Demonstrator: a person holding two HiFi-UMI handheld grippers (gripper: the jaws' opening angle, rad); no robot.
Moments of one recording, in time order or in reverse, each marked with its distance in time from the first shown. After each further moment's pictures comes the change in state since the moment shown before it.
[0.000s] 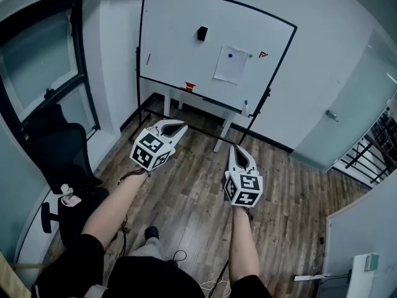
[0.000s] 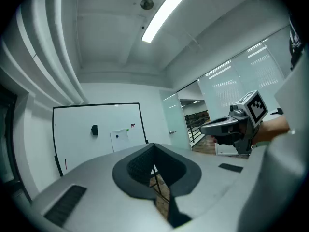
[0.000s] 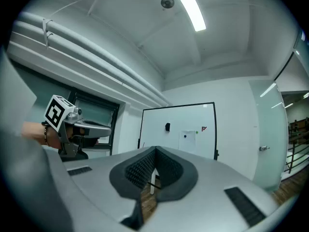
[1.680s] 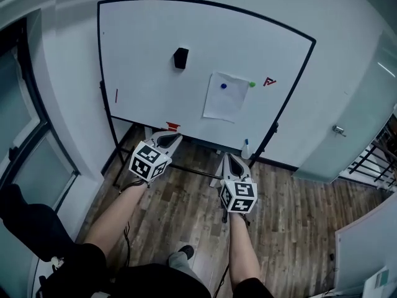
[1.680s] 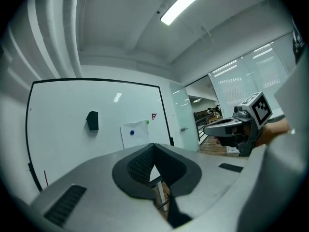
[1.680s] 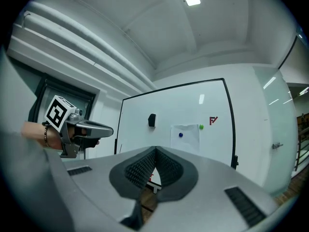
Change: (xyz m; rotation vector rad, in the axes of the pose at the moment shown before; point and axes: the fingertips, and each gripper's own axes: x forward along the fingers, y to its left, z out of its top) left arm 0.333 0.306 -0.079 -0.011 0.016 -0.039; right arm 0.417 -0.145 -0.045 0.032 -0.001 -0.063
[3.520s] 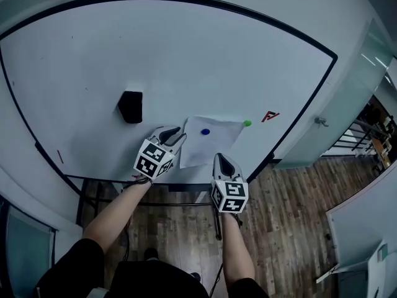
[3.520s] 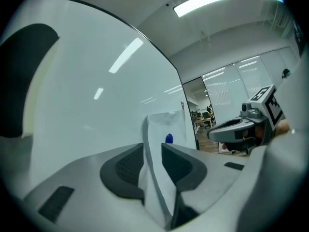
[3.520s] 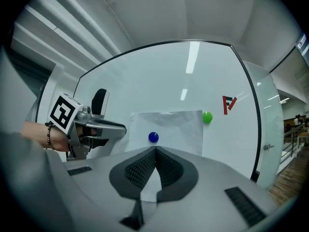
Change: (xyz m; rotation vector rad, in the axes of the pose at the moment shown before) left arm 0.368 0.216 -0.011 0.030 -0.040 -0.259; right arm 0.340 -0.154 -0.013 0.007 0.077 -0.265
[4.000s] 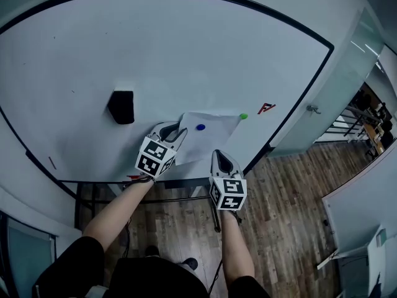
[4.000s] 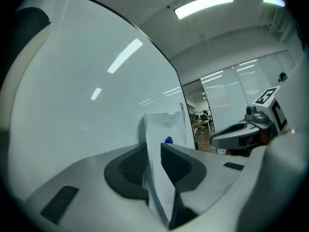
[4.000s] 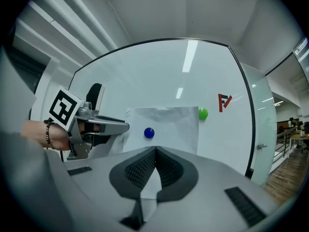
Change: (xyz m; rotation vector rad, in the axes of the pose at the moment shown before) left arm 0.021 -0.004 0.003 -0.001 -0.027 -0.028; right arm 0.003 -0.005 -0.008 0.000 0.017 -0.068
